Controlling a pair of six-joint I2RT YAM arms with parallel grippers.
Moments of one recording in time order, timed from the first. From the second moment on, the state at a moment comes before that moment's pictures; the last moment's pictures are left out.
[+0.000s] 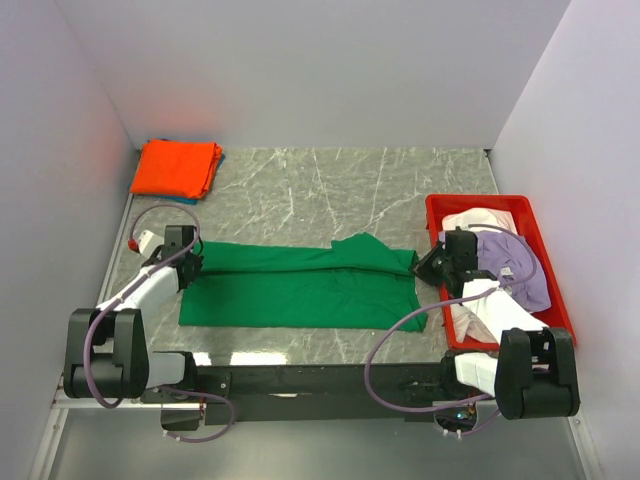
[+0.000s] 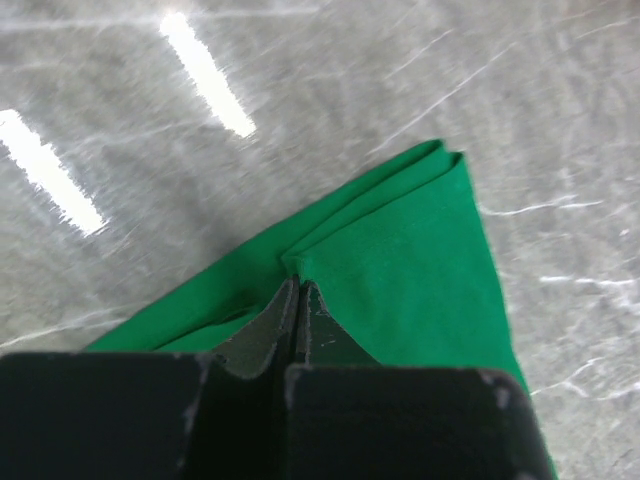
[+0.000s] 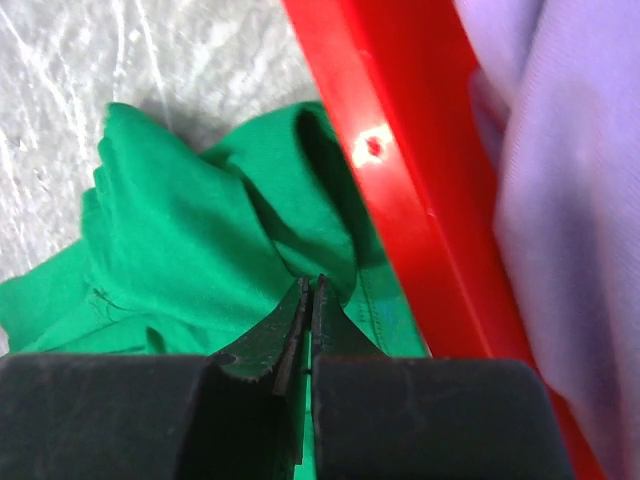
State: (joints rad) left arm -0.01 1.28 0.59 -0.25 -0.39 -1.05; right arm 0.02 1.16 0.49 -0.14 -0.15 0.74
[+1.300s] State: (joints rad) left arm -0.48 1.68 1.13 -0.19 -0.18 -0.92; right arm 0.27 1.87 1.25 -0.32 -0.09 0.56
